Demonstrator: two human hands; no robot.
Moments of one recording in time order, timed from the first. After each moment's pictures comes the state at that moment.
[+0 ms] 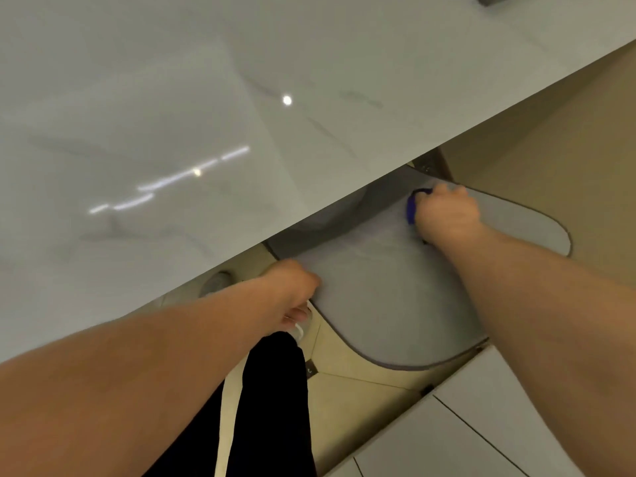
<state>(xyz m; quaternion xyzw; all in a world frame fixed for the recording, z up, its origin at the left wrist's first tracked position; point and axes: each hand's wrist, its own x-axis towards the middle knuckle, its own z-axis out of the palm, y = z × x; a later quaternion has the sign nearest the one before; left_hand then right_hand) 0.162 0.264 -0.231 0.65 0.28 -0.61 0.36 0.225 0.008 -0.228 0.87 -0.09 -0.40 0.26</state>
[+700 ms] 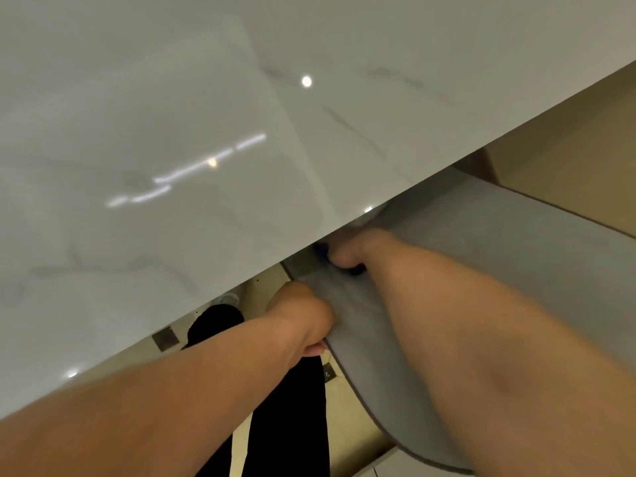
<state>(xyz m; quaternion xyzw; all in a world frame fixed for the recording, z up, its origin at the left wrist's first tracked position) 0.161 0.254 -0.264 0.61 0.38 -0.58 0.38 0.241 0.126 -0.337 0.78 0.03 -0.63 0.00</state>
